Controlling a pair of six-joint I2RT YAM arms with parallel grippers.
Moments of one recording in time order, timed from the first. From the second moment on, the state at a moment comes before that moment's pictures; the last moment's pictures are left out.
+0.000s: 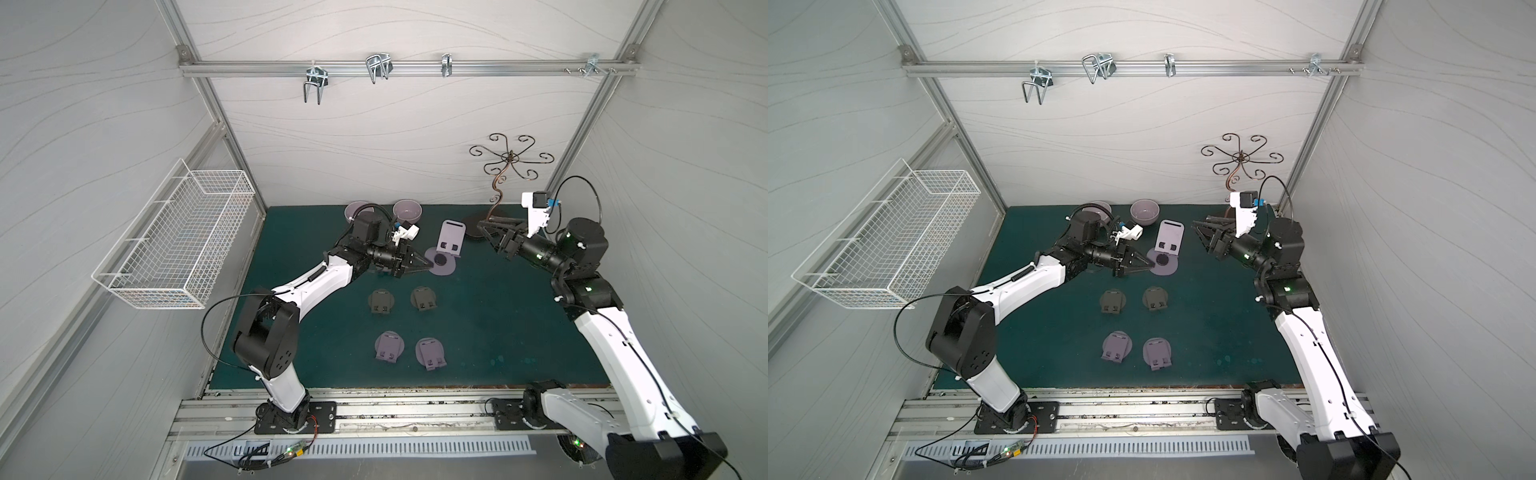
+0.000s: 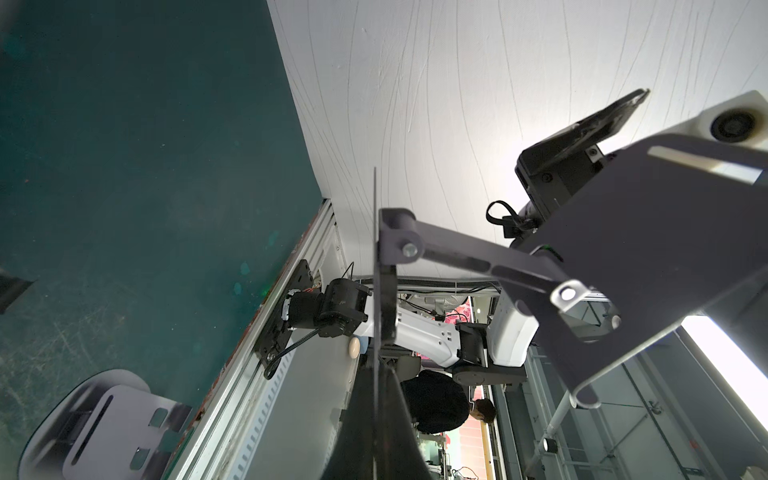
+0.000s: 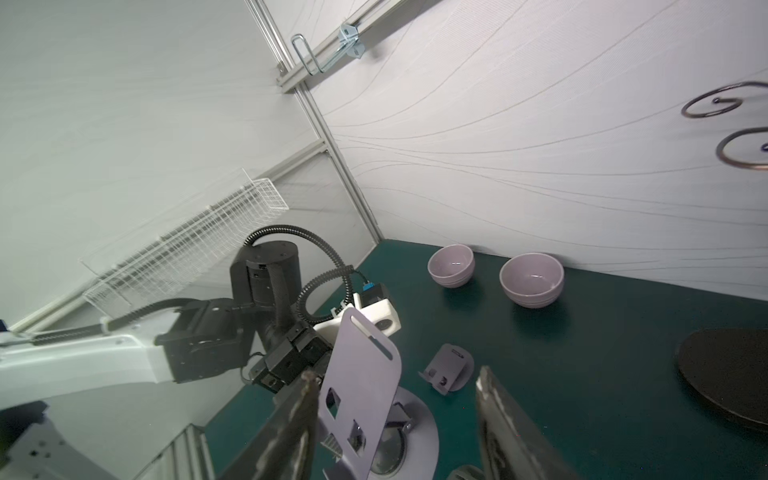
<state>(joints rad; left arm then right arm) -0.49 1.70 1.24 0.02 1.21 -1.05 0.15 1.03 1.06 -0.06 -0.75 0.40</state>
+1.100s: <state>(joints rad) -0.39 1.69 1.18 0.08 1.18 -1.10 0.29 1.37 1.11 0.11 -1.12 0.54</state>
